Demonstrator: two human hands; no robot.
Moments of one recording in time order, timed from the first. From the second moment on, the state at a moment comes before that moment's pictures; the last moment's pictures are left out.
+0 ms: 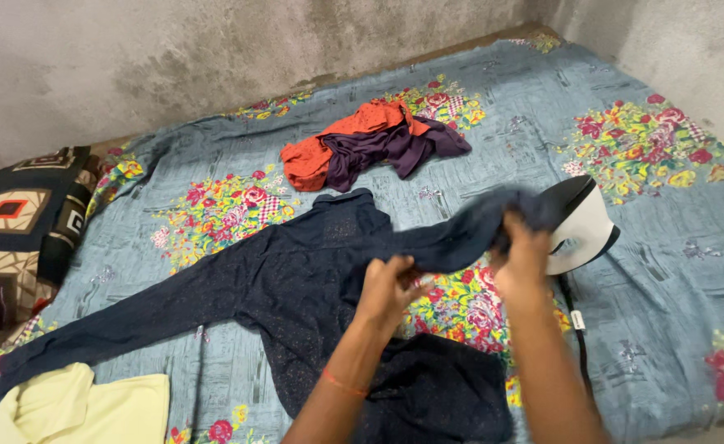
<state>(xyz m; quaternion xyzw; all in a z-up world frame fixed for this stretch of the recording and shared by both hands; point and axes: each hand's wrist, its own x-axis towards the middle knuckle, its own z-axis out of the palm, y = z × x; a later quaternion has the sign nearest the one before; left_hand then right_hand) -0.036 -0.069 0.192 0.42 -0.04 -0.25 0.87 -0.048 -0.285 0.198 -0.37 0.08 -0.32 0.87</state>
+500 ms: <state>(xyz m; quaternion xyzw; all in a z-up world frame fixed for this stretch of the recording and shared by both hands) 0.129 -0.067 0.126 0.87 -0.17 0.16 0.44 0.084 -0.702 0.338 -0.92 0.12 -0.30 0.21</state>
